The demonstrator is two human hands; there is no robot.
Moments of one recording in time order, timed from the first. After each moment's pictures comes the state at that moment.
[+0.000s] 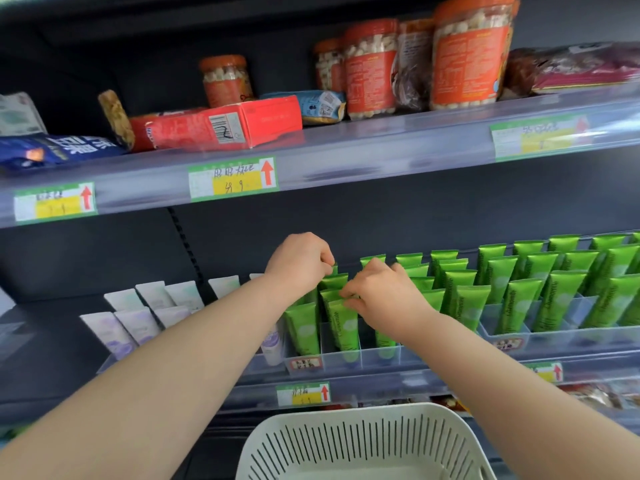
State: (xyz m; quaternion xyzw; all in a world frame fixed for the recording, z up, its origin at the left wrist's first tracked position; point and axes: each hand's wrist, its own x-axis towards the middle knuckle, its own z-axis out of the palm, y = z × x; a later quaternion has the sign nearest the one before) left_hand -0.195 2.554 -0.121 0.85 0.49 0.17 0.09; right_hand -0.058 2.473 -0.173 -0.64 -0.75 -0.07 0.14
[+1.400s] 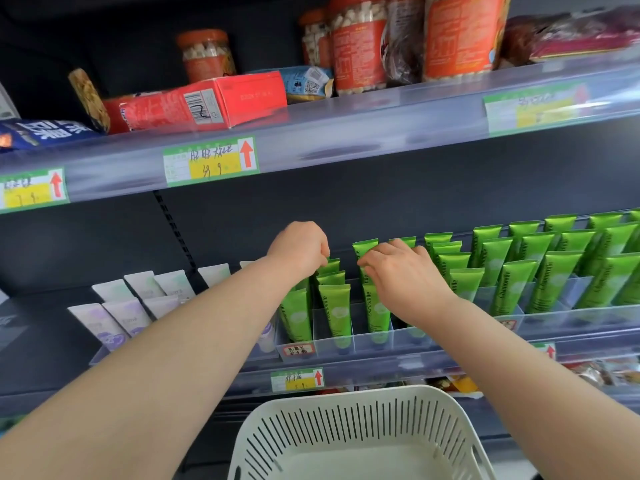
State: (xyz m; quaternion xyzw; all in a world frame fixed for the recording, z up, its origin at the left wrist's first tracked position) left_hand -0.178 2.572 -0.135 0.86 0.49 0.10 0.05; right_hand -0.029 2.461 -0.177 -0.69 -0.70 -0.09 0.18
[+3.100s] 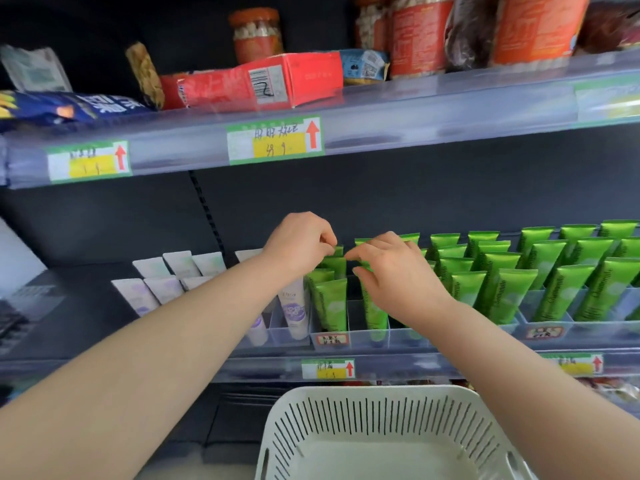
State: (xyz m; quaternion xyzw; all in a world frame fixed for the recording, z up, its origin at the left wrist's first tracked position) left_hand -0.241 2.569 -0.130 0.86 0.48 0.19 0.08; right_hand -0.091 2.476 -0.171 -0.62 -0.74 -0.09 0.24
